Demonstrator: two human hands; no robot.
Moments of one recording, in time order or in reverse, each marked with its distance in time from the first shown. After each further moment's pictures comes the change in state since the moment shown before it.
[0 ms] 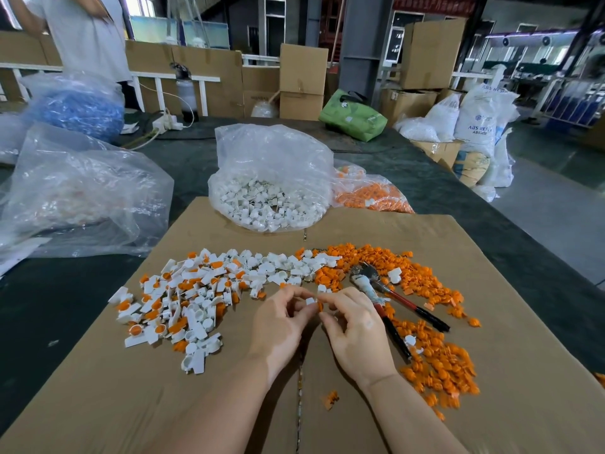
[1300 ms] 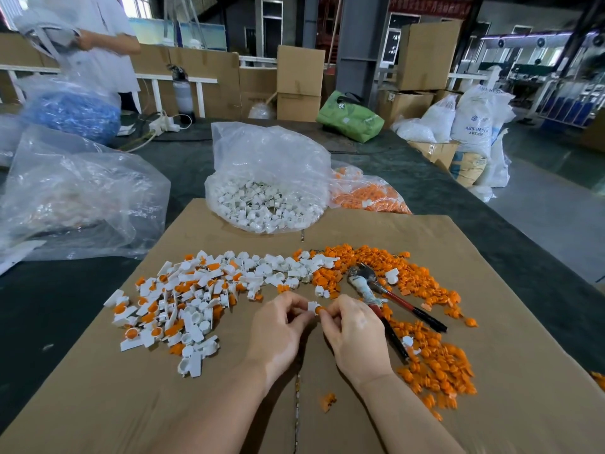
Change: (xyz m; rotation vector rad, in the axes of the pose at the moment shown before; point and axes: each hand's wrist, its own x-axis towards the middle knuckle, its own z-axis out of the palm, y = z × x) left_hand -0.001 -0.005 0.001 0.120 -0.003 0.009; right_hand 0.000 -0.001 0.004 -0.109 0.043 0.117
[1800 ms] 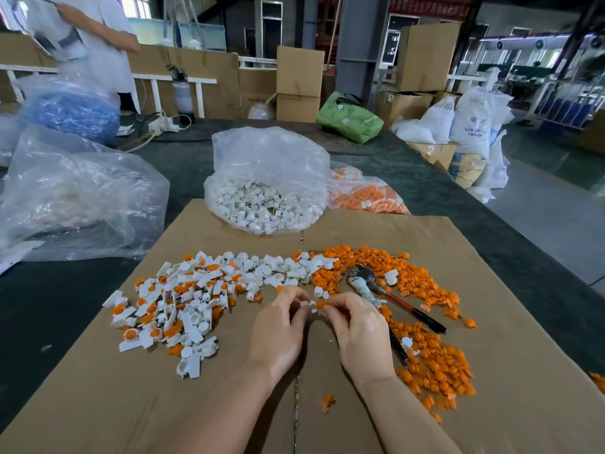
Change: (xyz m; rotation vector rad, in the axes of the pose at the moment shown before) left_hand 0.002 0.002 0.001 0.117 0.012 0.089; right_hand 0.001 0.000 -0.007 0.122 -0.002 0.086
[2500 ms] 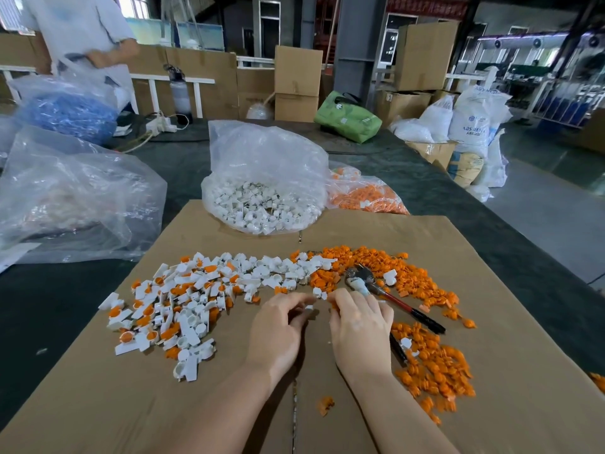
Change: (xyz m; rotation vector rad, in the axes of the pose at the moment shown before) left_hand 0.003 -0.003 0.004 0.076 0.016 -0.001; right_hand 0.002 0.006 0.011 -0.456 0.100 -0.050
